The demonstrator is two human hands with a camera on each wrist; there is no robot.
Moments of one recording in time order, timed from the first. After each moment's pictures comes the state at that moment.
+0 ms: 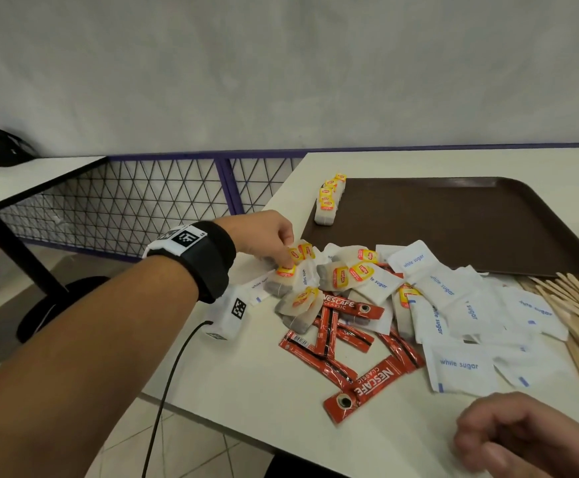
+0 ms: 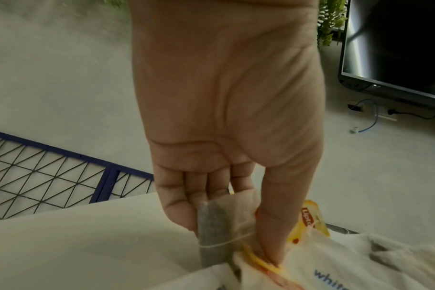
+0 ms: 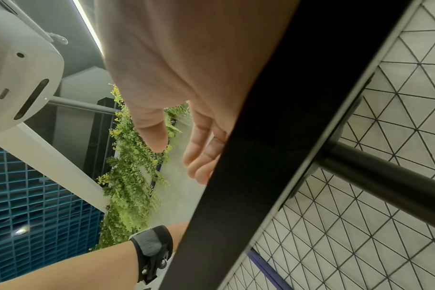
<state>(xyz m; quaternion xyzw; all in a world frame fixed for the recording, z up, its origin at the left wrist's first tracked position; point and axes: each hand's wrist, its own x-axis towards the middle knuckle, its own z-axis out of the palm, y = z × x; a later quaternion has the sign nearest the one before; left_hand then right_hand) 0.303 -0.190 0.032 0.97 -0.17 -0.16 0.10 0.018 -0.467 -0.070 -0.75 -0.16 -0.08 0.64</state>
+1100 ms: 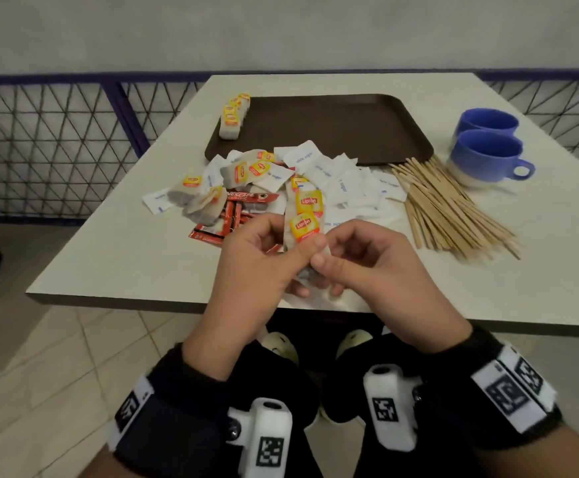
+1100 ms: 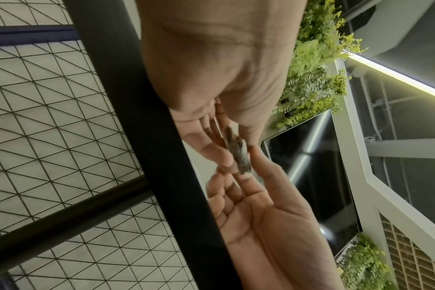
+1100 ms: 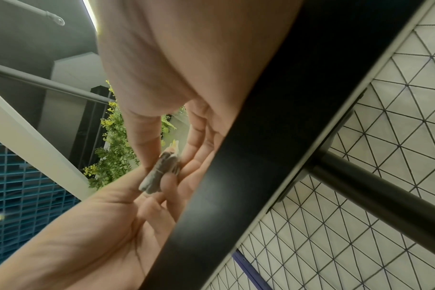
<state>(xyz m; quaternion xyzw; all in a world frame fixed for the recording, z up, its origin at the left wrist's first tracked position) 0.030 -0.283 -0.034 0.67 -0.13 -0.06 0.73 -0.013 -0.442 -0.044 -0.71 -0.06 -0.09 0.69</state>
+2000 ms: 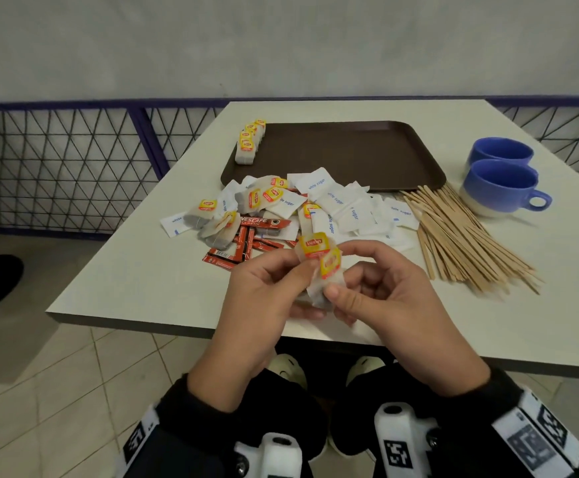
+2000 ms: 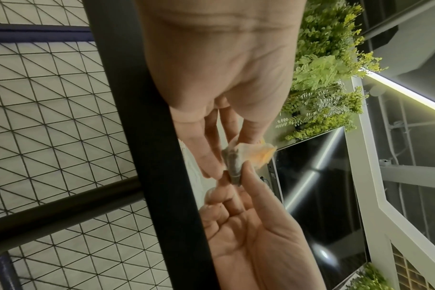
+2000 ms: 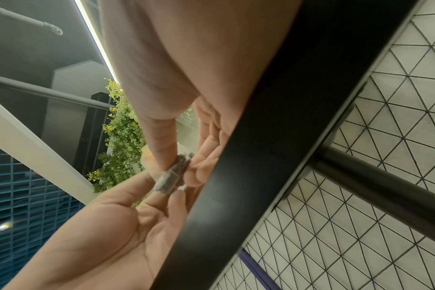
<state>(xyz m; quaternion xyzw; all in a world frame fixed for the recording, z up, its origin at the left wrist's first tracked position) 0.034 -0.279 -0.040 0.62 -0.11 -0.09 0.77 -0.010 -0.444 -0.051 -0.67 -0.05 -0.09 0.74</state>
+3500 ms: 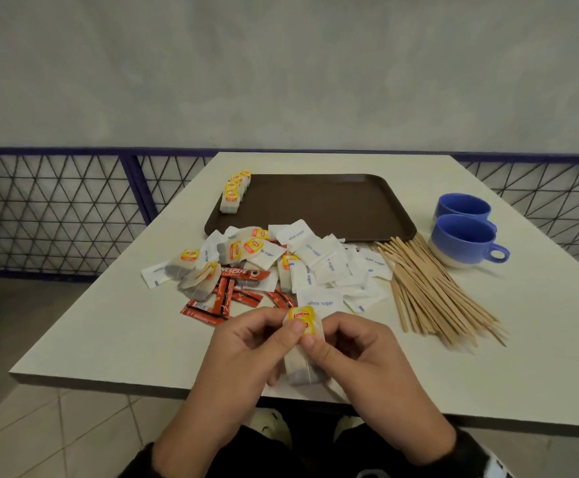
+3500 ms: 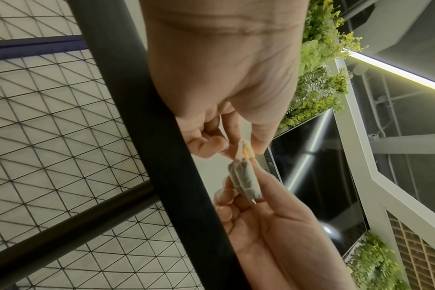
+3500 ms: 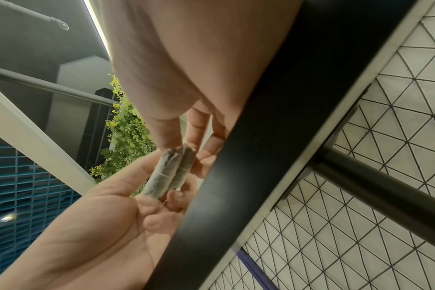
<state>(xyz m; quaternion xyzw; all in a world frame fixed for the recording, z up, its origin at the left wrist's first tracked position) 0.034 -0.277 -0.036 0.67 -0.16 -0.07 0.72 -0.014 -0.442 -0.047 -0.70 -0.07 -0.11 0.70</state>
